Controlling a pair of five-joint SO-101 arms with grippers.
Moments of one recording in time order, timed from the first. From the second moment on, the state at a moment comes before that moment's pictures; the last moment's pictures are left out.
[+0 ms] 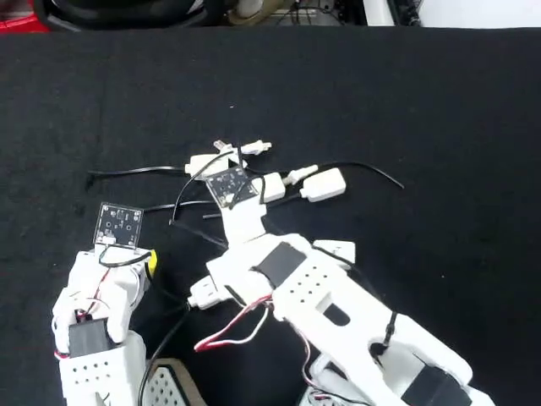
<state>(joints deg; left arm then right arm) -16.7 -103.9 96.2 61.0 -23.7 -46.7 -31.3 53.6 57.7 -22.7</state>
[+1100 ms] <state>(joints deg) -16.7 -103.9 96.2 61.0 -23.7 -45.4 -30.4 55.3 57.1 -15.3</state>
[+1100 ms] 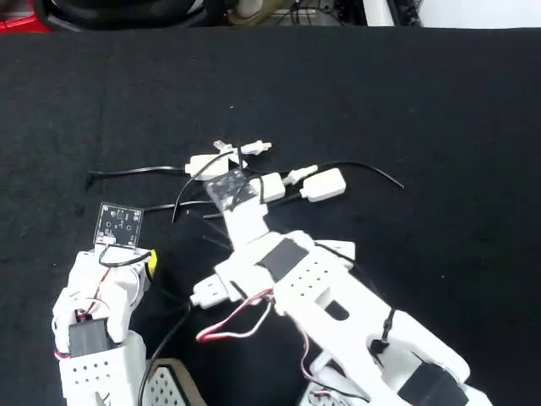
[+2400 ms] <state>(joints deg) -16.7 -103.9 96.2 61.0 -23.7 -33.4 -28.3 25.3 98.9 5.1</state>
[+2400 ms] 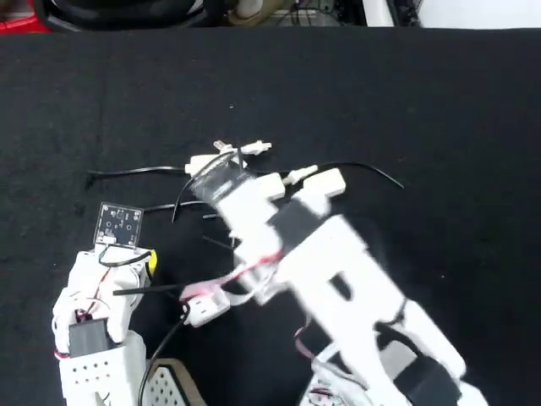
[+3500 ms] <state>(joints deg) 22.8 -65.9 66.6 80.2 -35.5 7.7 -19.6 39.3 87.3 28.0</state>
